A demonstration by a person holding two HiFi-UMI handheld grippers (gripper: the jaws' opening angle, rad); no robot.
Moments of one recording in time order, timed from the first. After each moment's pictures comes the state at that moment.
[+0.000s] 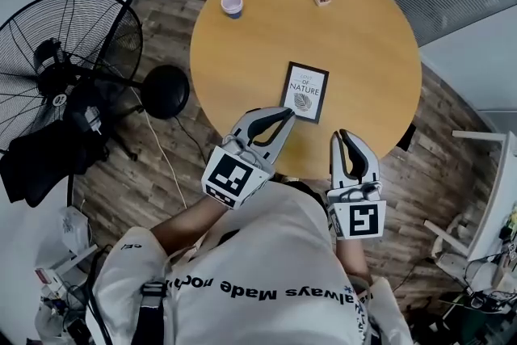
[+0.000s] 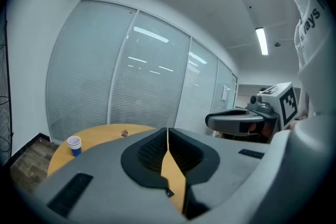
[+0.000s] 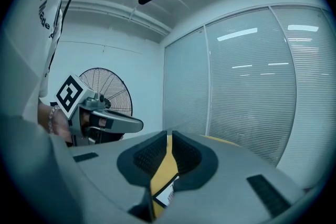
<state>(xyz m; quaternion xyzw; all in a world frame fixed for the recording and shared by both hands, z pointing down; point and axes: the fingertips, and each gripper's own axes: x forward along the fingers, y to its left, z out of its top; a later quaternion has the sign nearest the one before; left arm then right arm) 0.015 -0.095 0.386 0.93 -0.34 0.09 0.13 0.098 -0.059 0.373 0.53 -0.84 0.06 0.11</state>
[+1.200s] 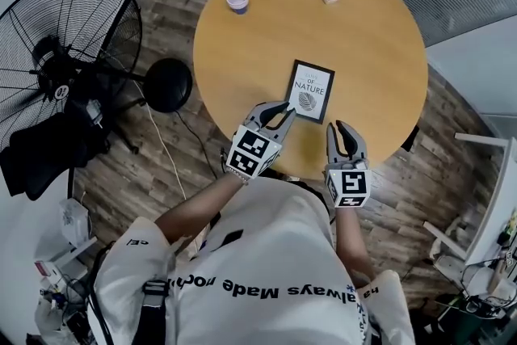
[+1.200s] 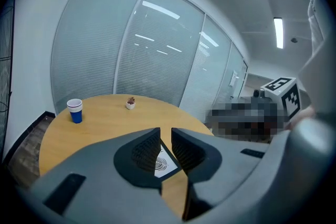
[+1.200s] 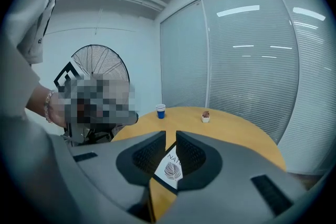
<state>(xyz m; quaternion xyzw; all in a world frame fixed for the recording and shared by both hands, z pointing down) 0.016 -0.111 0.531 0.90 -0.34 0.18 0.20 0.114 -0.079 0.518 0.52 -0.82 0.13 0.19</state>
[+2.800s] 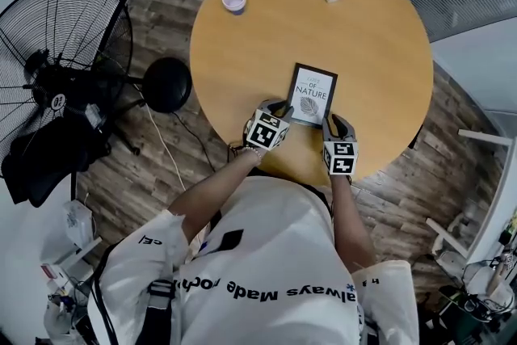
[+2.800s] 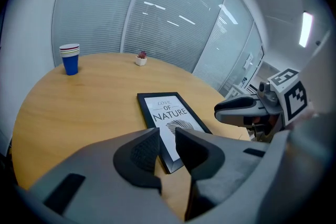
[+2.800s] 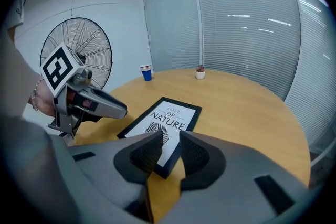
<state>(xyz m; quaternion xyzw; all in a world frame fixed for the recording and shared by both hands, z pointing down) 0.015 -0.149 0.720 0.84 -0.33 0.30 0.30 0.134 -0.121 0.704 0.51 -0.77 0.25 0.29</state>
